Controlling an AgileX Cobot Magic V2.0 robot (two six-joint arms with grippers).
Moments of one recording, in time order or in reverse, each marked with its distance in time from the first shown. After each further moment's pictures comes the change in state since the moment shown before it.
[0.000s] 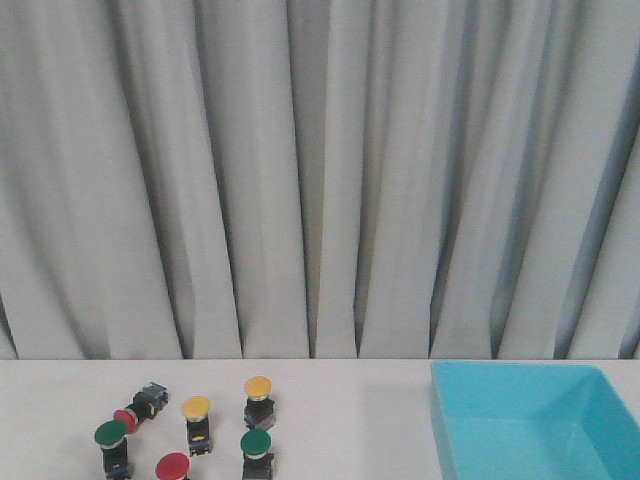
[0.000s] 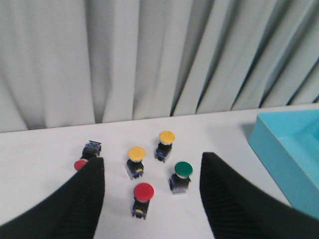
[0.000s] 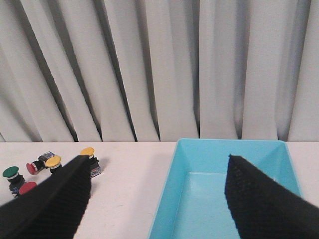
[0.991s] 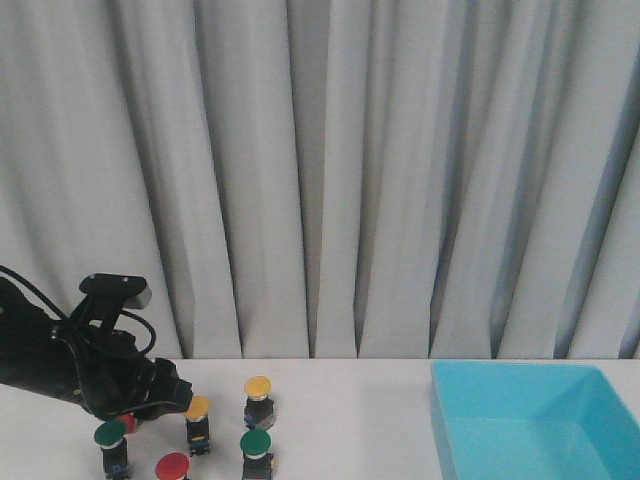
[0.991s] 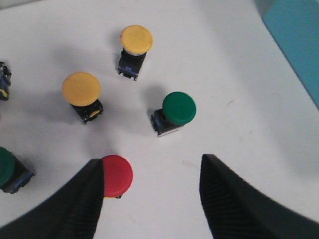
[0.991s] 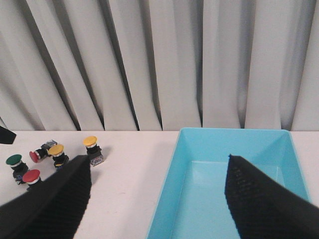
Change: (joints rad) left arm -0.136 0.910 -0.342 -0.080 0.028 0.193; right arm 0.000 0.003 0.000 0.000 0.042 0.000
